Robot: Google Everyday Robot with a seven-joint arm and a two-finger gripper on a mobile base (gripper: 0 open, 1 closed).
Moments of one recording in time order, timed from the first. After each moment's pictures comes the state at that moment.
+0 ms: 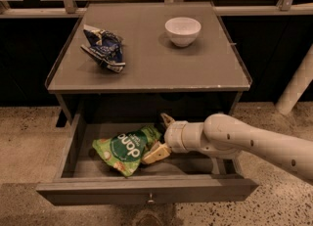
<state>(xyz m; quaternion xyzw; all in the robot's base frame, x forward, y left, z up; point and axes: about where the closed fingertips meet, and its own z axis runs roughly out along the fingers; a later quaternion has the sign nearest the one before) 0.557 -0.005 0.624 -0.49 0.72 0.22 0.43</state>
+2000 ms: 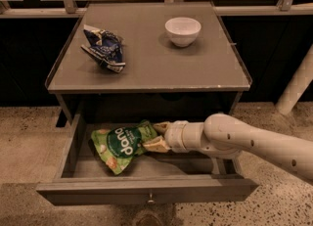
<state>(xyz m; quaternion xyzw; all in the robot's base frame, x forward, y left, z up) 0.557 -0.005 0.624 -0.49 0.72 0.22 0.43</state>
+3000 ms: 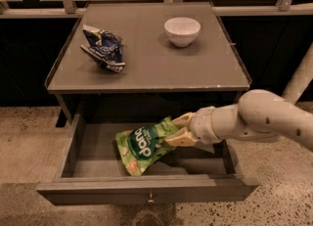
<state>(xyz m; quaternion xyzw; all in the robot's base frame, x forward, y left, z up) 0.519 -0.068 0.708 -0.53 0.72 0.21 0.39</state>
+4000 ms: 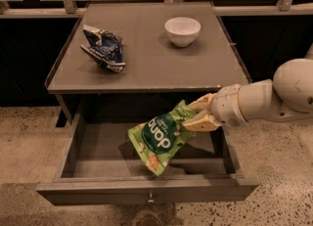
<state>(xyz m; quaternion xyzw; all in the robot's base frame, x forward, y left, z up) 0.502 -0.109 0.799 -0.55 0.71 0.17 0.39</state>
